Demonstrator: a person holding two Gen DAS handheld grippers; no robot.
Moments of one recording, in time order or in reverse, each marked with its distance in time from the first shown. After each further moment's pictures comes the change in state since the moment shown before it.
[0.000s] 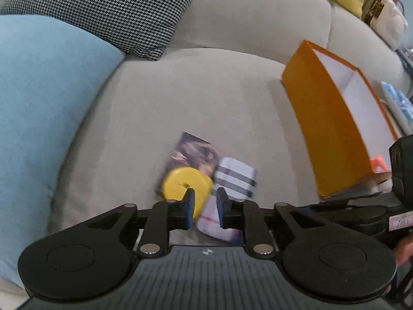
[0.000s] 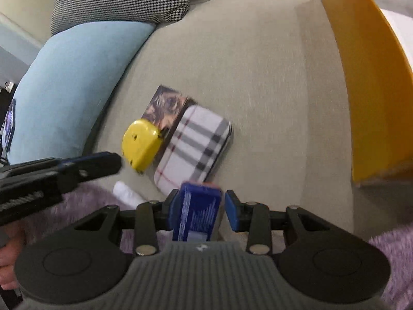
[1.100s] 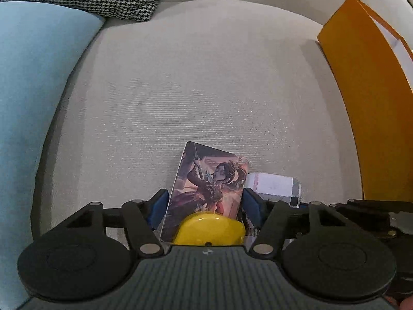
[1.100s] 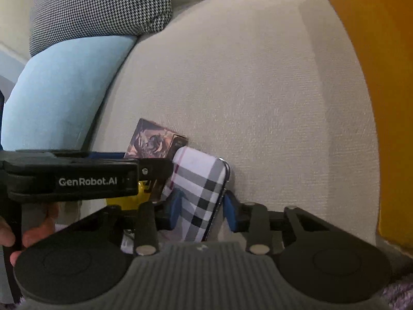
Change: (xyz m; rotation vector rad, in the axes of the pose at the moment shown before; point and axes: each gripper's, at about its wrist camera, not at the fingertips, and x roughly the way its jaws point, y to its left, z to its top) left arm 0.095 0.003 0.052 0.038 0.230 0.053; right arm 0.030 -0.005 0.028 0.059 -0.041 -0.008
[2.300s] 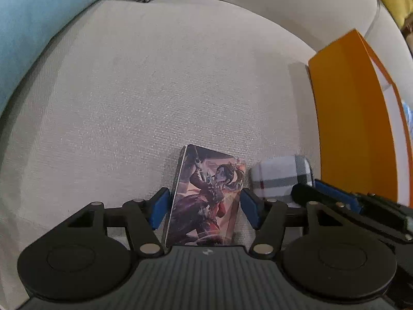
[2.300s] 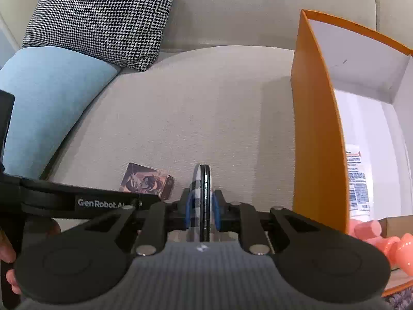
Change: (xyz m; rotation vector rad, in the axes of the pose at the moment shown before) left arm 0.021 -0.002 0.000 -0.237 -0.011 -0.190; right arm -0.047 0.004 0.016 -0.200 -0.148 -0.249
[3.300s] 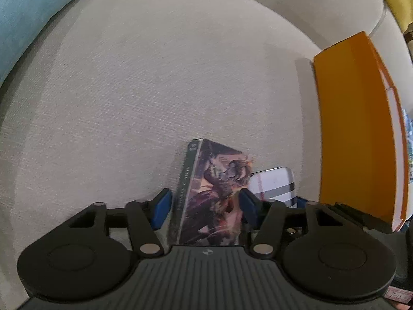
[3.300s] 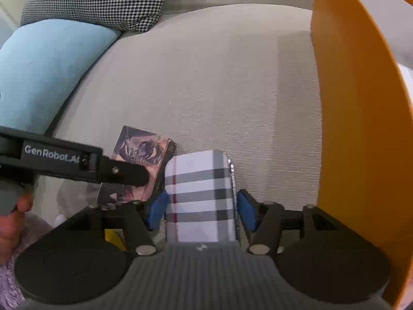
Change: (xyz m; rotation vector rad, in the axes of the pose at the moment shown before) left arm 0.003 0.016 0.012 -0.020 0.054 -0.041; right arm 0.037 -0.001 -0.024 -0.001 0.128 0.068
